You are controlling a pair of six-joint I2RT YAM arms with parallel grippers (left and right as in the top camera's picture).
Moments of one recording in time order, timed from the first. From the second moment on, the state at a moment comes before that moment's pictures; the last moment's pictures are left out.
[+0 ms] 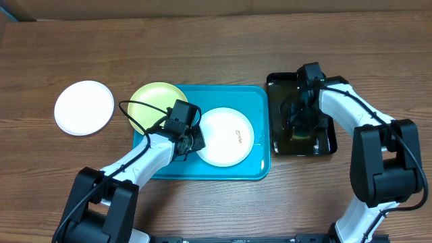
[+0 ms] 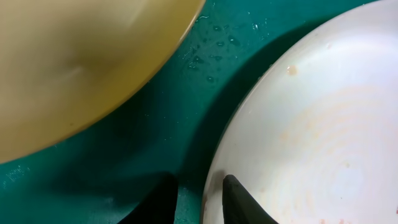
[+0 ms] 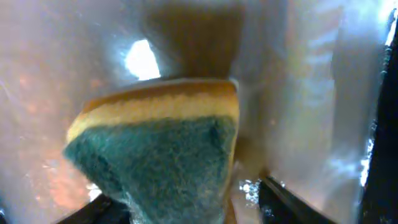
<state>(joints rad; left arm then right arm) -0.37 1.64 0.80 -0.39 0.04 -0.64 0.16 1.94 1.24 -0.84 0.05 0.30</state>
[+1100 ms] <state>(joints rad) -0.37 1.64 0.81 -0.41 0.04 -0.71 0.16 1.93 1.46 -1.14 0.04 0.30</state>
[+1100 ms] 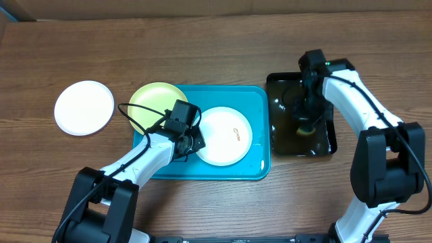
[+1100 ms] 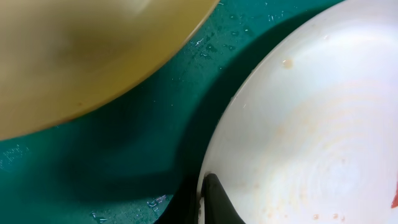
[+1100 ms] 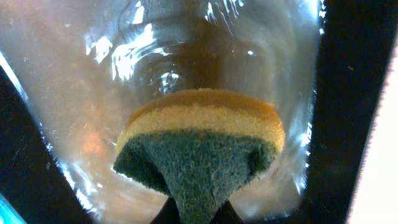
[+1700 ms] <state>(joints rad) -0.37 1.64 0.81 -0.41 0.04 -0.71 0.18 1.93 1.58 -1.22 0.02 0.28</state>
